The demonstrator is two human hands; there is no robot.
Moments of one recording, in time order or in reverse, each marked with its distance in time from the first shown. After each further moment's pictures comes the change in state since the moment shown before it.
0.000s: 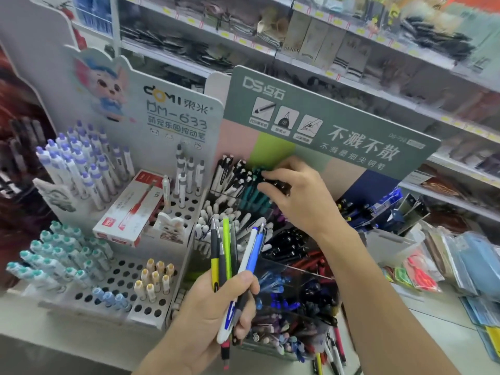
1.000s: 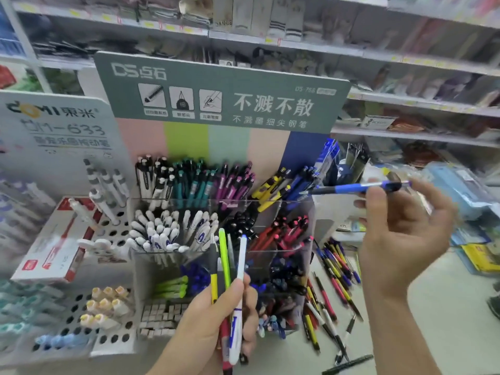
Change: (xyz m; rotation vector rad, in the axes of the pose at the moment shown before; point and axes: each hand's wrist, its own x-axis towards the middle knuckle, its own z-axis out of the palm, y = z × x) left_hand 0.022 -0.043 0.047 -0.076 -0.040 -0.199; right_hand -0.147 0.041 -0.076 0.491 1.107 0.447
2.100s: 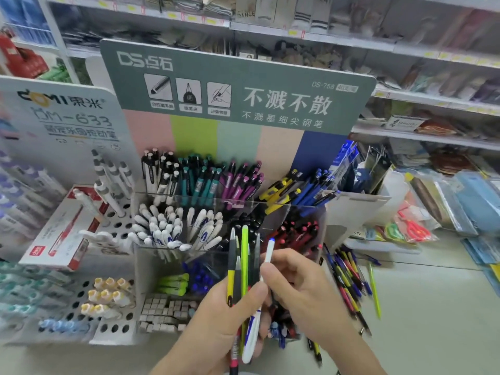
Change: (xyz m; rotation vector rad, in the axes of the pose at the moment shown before) left_hand 0.018 -0.002 0.010 0.302 0.086 -0.013; right_hand -0.060 0.008 0.002 -0.113 -1.085 0.704
